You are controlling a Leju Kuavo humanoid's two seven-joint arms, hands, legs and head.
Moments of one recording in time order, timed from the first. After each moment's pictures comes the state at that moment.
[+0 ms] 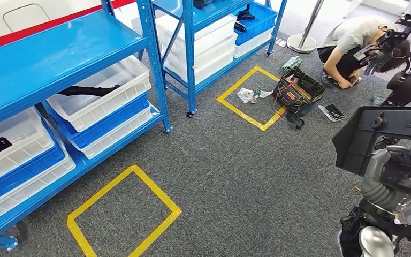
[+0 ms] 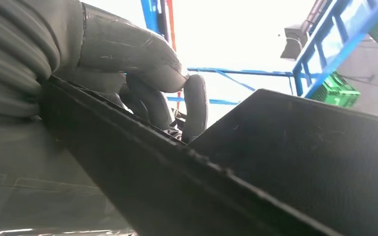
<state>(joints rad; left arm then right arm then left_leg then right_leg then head) -0.09 -0.18 1.35 -0.19 -1.06 0.19 -0.18 -0.04 -0.08 -0.15 -1.71 -0.07 -0.29 -0.56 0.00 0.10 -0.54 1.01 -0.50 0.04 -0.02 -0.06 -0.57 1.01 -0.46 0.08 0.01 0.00</state>
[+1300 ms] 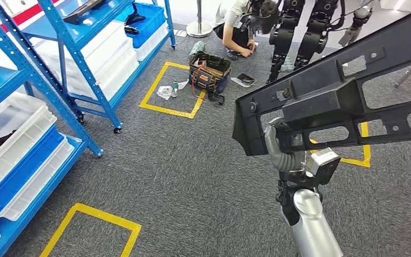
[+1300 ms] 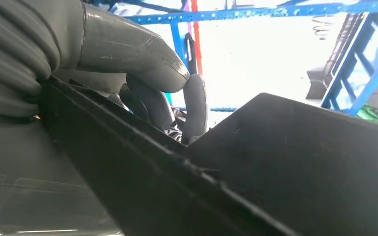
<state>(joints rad) -0.10 -0.20 1.37 -0.19 -1.02 0.26 -0.18 -0.30 -0.02 0.24 -1.38 -0.07 -0.03 -0.49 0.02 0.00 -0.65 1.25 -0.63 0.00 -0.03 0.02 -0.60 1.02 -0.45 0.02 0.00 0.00</state>
